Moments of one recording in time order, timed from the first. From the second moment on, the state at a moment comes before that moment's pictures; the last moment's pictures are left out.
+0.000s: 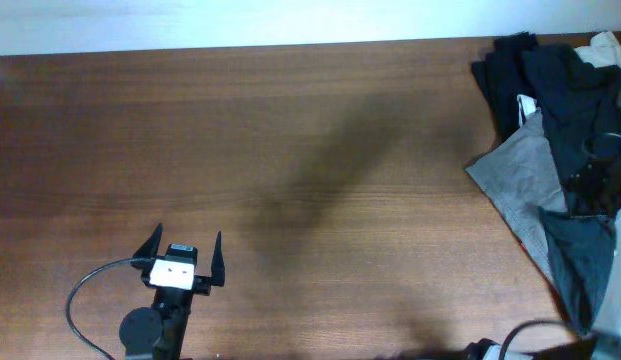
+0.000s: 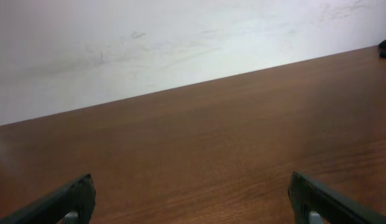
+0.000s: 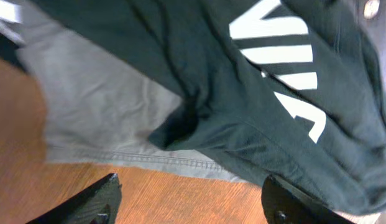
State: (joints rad) left arm 0.03 0.04 0.01 -0.06 0.16 0.16; right arm -0.58 1.44 1.32 -1.06 0.17 0.42
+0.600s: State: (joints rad) left arm 0.03 0.04 0.01 -0.06 0.16 0.16; right arm -0.61 1.76 1.32 -1.04 0.10 0.49
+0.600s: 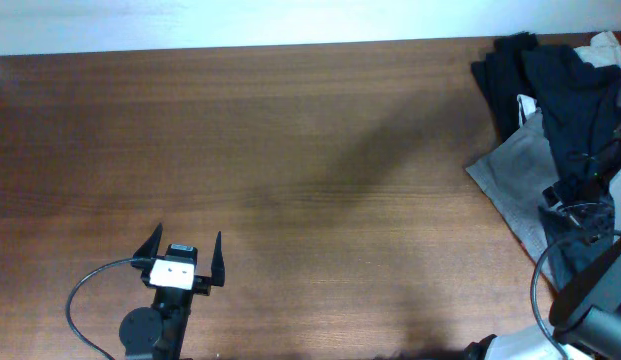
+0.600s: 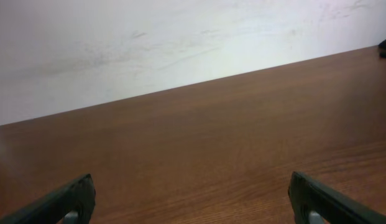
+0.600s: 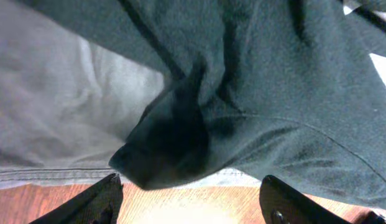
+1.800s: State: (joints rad) left arm 0.03 0.04 0.01 -0.06 0.16 0.16; right arm -0.61 1.77 1.25 -0.96 0.08 0.52
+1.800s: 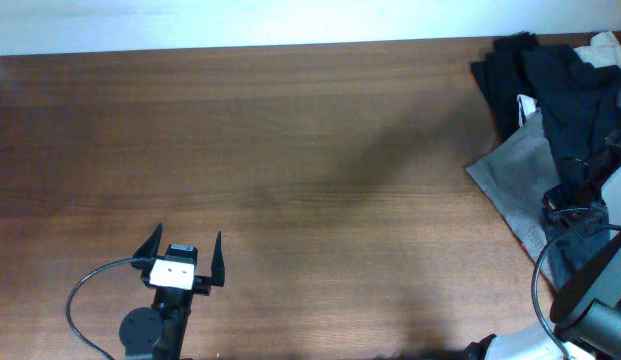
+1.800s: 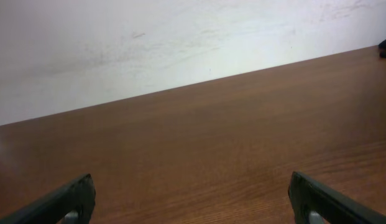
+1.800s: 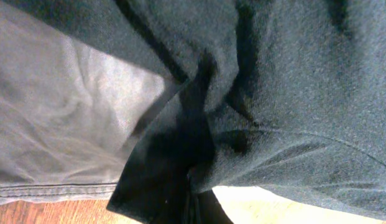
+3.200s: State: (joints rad) left arm 0.03 0.04 0.01 -0.06 0.16 0.16; right arm 0.66 1.85 1.51 -0.57 -0.13 0.65
